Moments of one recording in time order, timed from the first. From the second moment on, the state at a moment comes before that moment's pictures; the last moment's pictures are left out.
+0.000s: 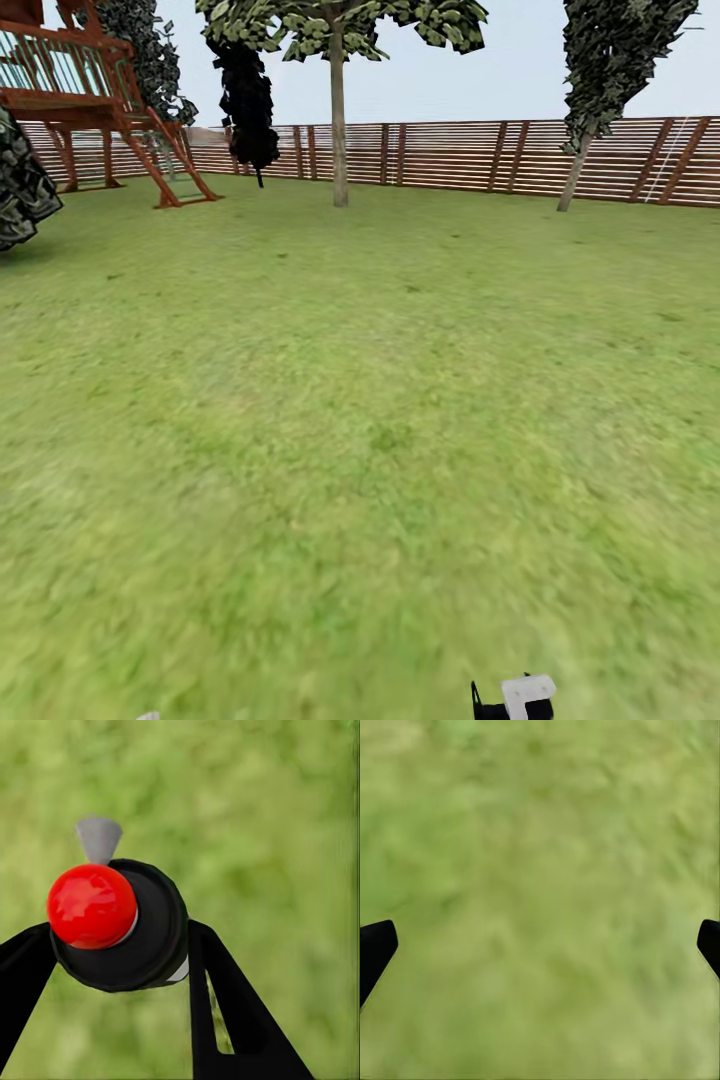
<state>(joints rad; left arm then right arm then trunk) -0.32 0.16 0.11 -0.07 0.23 -0.45 0.09 -0.39 0.00 -0.41 -0.03 0.66 -0.63 -0.23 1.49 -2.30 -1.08</state>
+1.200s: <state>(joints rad) -0.32 0.16 0.11 -0.07 0.23 -0.45 0.09 -0.39 0.00 -0.41 -0.03 0.66 -0.63 -0.23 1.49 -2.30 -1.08</state>
